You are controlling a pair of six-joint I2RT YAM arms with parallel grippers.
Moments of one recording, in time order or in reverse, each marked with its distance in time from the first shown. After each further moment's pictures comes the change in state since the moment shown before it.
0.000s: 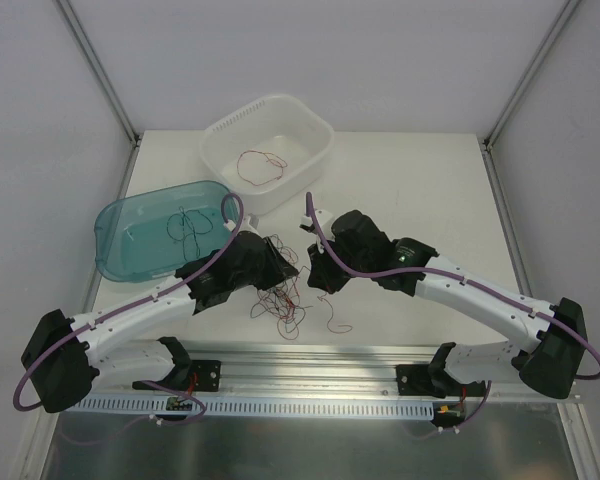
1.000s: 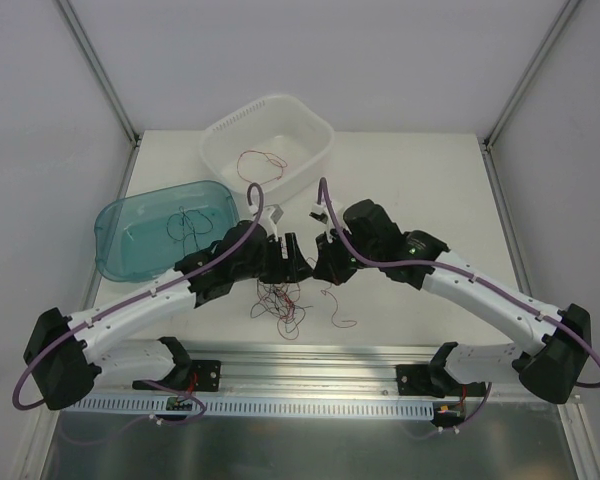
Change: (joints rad) left arm 0.000 0.048 0.122 -0.015 0.177 0.384; right arm -0.079 -0.019 0.031 -0.036 -0.076 -0.003
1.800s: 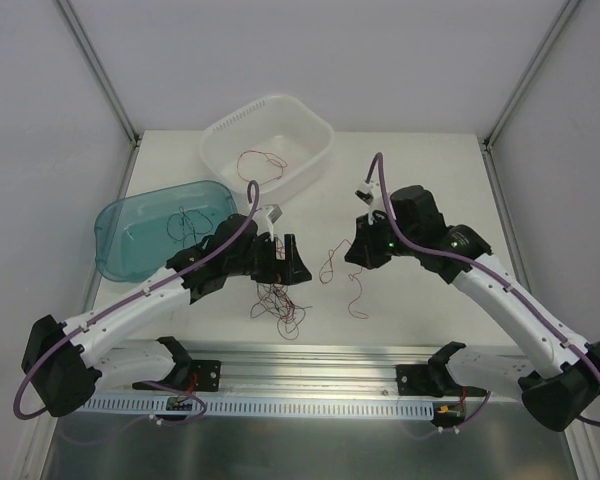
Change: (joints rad) left arm 0.087 -0.030 -0.025 -0.061 0.145 0.083; right arm -0.292 -0.150 0.000 -0.136 -0.070 -0.011
